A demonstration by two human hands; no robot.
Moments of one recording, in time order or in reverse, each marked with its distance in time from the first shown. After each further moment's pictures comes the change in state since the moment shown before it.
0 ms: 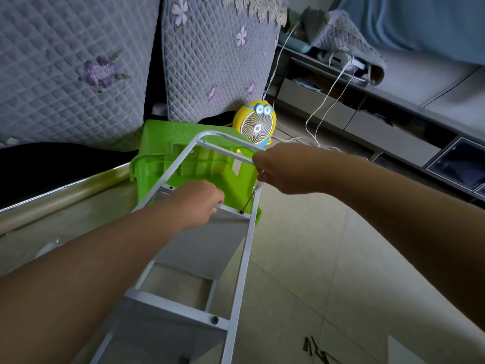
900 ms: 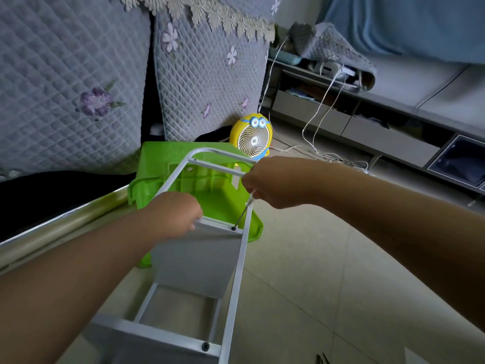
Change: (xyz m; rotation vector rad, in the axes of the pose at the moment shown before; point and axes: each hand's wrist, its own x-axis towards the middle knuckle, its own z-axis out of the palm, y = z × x) left_hand 0.002 -0.022 -0.022 0.314 -0.213 -0.005; right_hand 0.006 0.003 -0.005 -0.110 -0.008 -0.118
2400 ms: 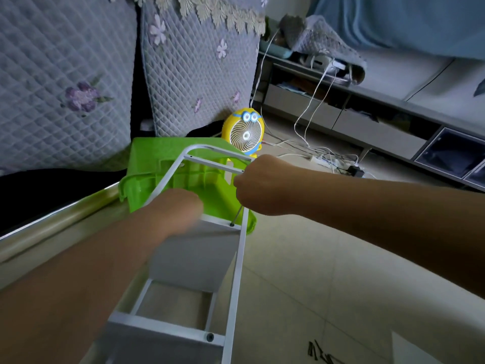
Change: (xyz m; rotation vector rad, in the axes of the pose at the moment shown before) left_hand 0.014 0.010 0.005 0.110 0.006 0.033; right_hand -0.002 -0.013 0.009 -0.451 0.014 -0.165
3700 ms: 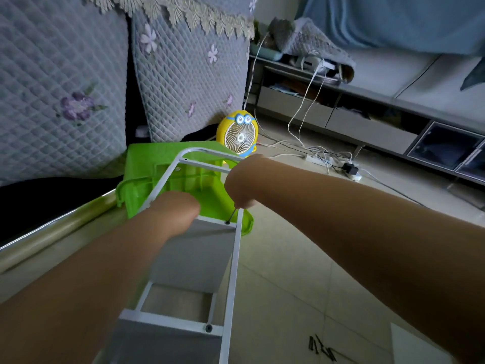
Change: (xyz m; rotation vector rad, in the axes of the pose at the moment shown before) left_hand -0.002 0.007 -0.004 0.024 -0.022 -0.045; right_hand 0.024 -0.001 -0.015 0.281 -0.392 0.254
